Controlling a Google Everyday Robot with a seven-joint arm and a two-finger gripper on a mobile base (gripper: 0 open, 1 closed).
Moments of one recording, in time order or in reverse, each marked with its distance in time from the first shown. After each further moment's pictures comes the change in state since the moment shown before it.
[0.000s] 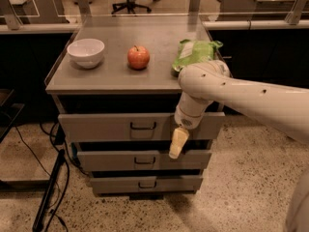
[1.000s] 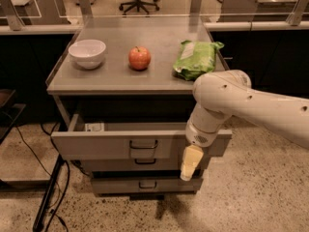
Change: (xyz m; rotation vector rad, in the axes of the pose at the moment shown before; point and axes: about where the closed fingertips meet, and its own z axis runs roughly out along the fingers) arm 0.038 0.071 -0.028 -0.070 0.010 -0.046
